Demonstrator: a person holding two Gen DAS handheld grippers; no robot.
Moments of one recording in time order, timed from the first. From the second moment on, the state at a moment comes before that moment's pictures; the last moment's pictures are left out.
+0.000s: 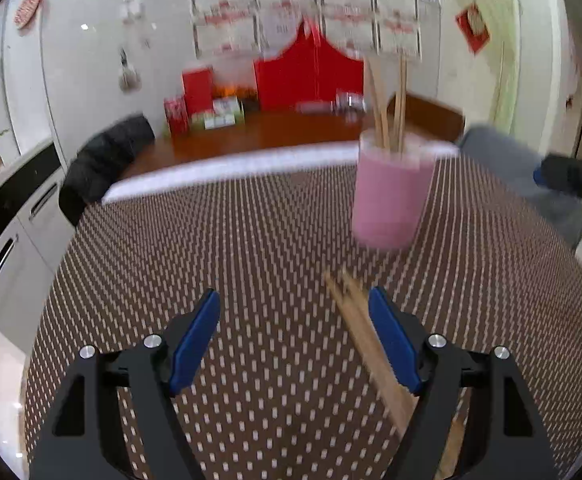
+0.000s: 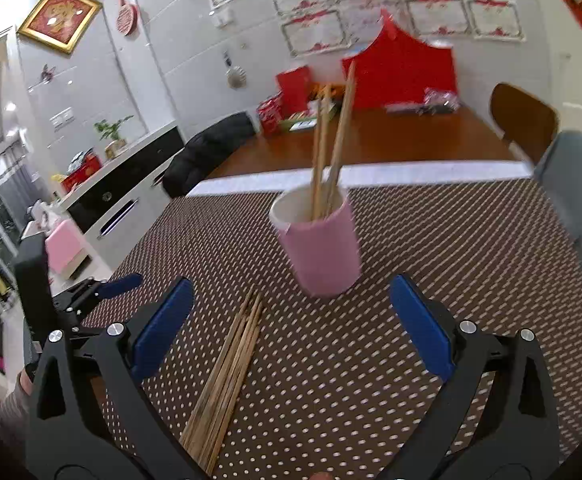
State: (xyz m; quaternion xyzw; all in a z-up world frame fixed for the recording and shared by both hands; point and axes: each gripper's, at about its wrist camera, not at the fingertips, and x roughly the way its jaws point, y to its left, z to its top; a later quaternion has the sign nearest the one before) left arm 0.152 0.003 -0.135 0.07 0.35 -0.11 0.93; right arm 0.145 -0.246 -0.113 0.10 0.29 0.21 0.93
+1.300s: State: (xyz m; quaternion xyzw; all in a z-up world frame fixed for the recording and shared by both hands) left arm 0.127 -0.014 -0.195 0.07 0.44 -0.16 0.88; right arm 0.163 -0.221 -0.182 0.09 0.38 0.23 0.89
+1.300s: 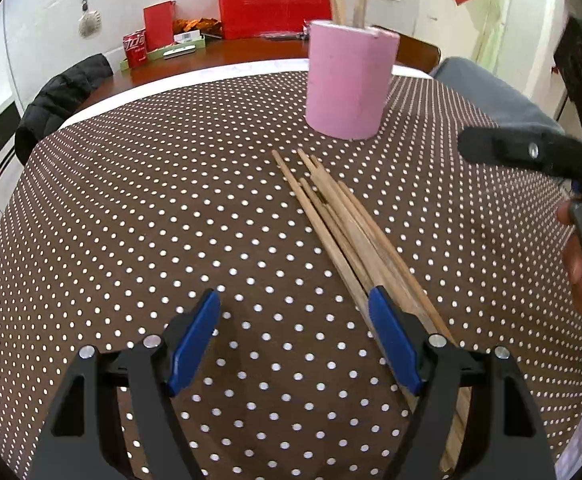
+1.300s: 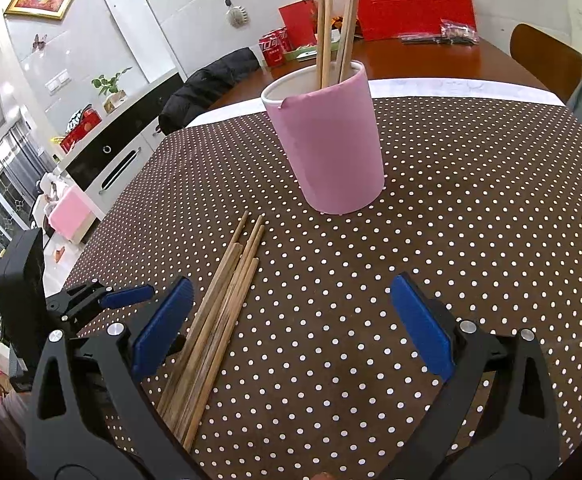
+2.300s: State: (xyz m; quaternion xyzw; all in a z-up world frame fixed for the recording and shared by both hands) left arm 0.135 0.007 -0.196 0.09 0.45 -0.12 0.88; right arm 0.136 -0.152 -0.221 -0.11 0.46 0.21 0.86
